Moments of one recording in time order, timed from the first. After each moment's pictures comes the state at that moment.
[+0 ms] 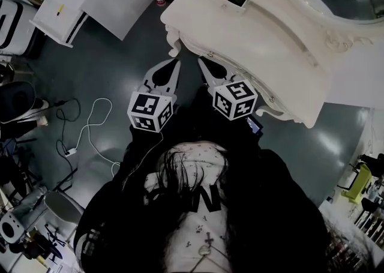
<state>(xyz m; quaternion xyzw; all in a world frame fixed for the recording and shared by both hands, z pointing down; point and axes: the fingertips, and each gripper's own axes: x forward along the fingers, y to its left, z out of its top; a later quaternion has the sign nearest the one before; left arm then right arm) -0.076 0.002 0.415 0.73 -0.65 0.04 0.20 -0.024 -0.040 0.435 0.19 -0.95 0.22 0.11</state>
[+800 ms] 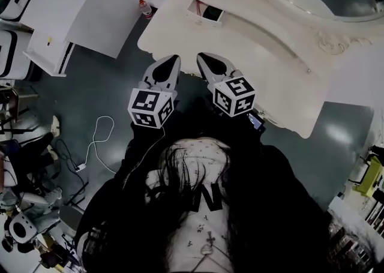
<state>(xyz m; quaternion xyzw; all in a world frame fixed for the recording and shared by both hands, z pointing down) -0.033 -0.147 0.414 0.75 -0.63 0.06 0.19 0.019 -0.180 0.434 0.21 -0.95 0.23 0.08</state>
